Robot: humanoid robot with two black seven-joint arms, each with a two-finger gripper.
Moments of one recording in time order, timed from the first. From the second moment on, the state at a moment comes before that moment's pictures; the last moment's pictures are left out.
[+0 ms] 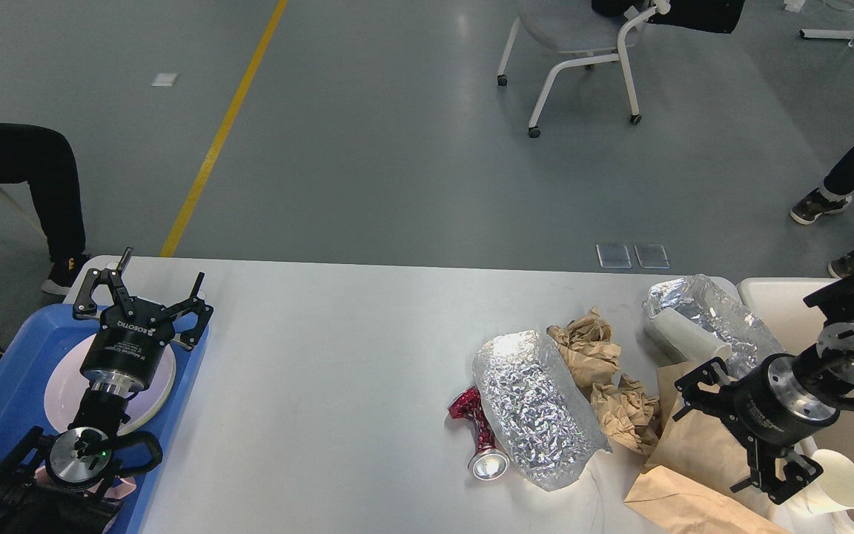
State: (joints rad) left arm -0.34 0.16 -1.43 -0.63 0.10 -0.71 -0.11; right arm 1.74 -0.47 -1.35 1.52 0.71 0.29 -0.24
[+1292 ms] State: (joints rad) left arm -0.34 0.16 -1.43 -0.63 0.10 -0.71 -0.11; right arm 1.21 -0.41 -1.09 1.23 0.77 0.05 -0.24
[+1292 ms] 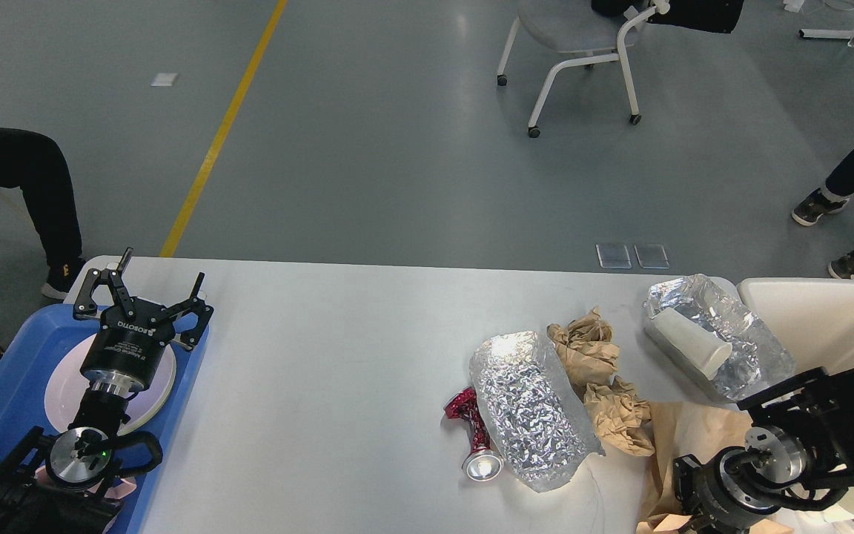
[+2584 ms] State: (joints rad) left arm -0.34 0.16 -1.43 -0.63 0.10 -0.71 -0.11; right arm 2.20 -0.48 -1.68 1.63 0.76 0.66 -0.26
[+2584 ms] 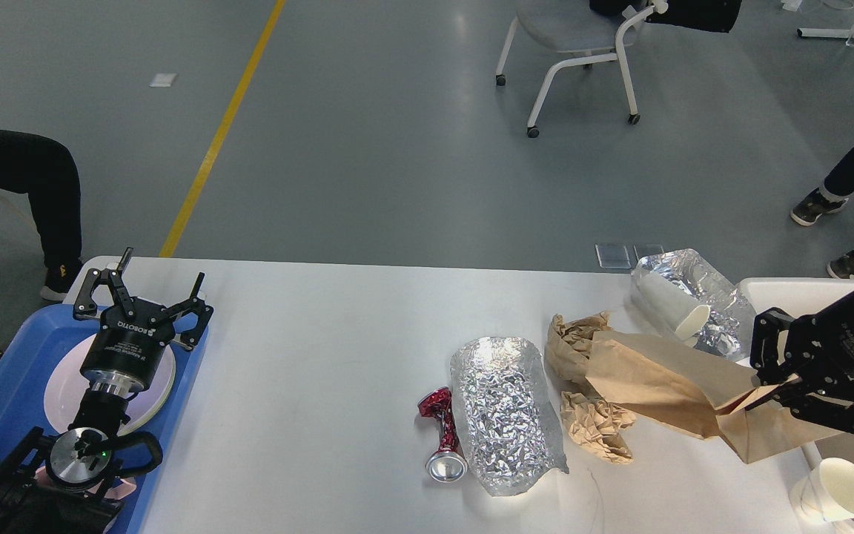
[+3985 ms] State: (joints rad) left arm -0.34 0.16 -1.43 -0.63 0.10 -0.71 -0.11; right arm 1.42 -0.81 -1.34 0.74 0.35 0.24 -0.25
